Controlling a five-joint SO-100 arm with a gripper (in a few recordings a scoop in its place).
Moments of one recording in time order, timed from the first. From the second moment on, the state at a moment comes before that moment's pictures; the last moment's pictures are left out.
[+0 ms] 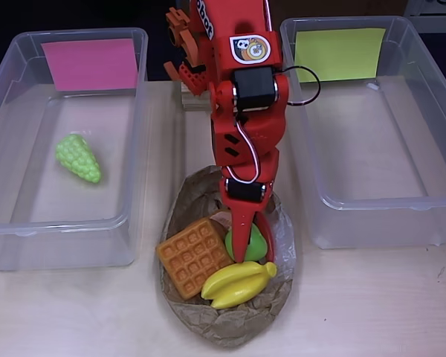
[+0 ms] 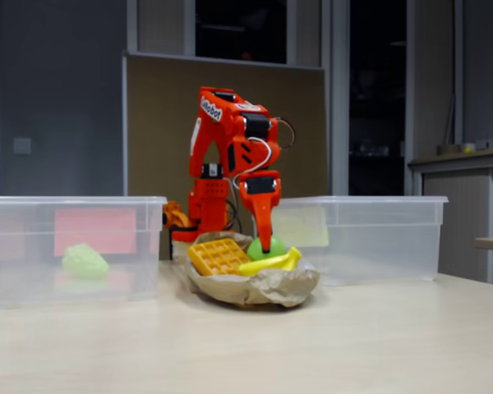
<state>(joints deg) -12.2 75.5 101.1 52.4 19.2</state>
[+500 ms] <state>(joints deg) -12.3 76.6 91.8 62.3 15.7</state>
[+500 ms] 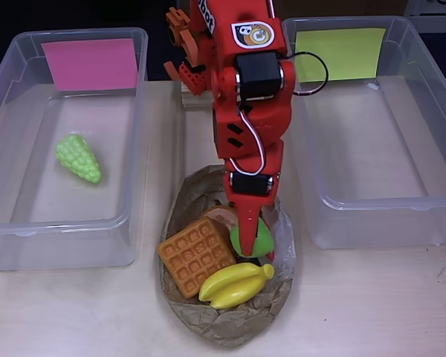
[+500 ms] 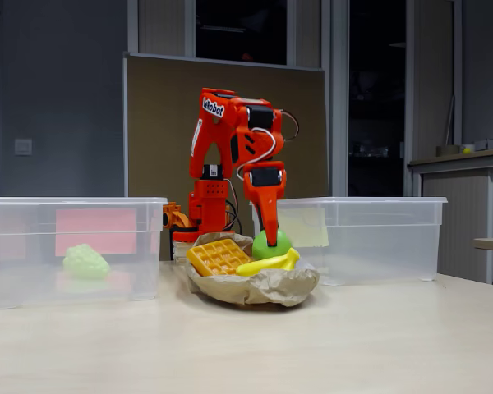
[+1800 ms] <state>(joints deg) 45.8 103.1 110.6 71.8 -2.2</state>
